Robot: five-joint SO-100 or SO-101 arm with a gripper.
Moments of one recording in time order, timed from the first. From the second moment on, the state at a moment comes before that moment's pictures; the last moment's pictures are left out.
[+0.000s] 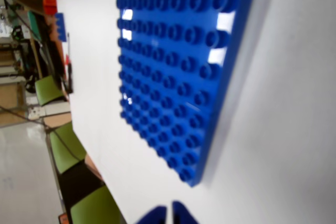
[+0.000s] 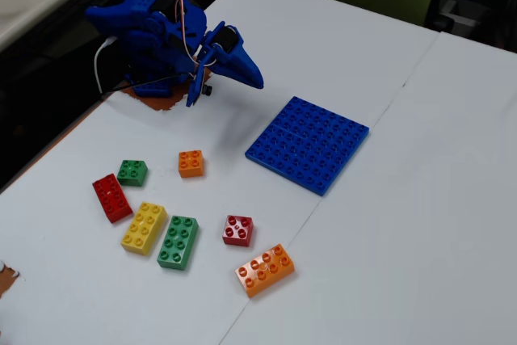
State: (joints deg) arm -7.4 187.8 178.0 37.6 1.5
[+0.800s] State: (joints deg) arm -7.9 188.1 178.2 38.6 -57.8
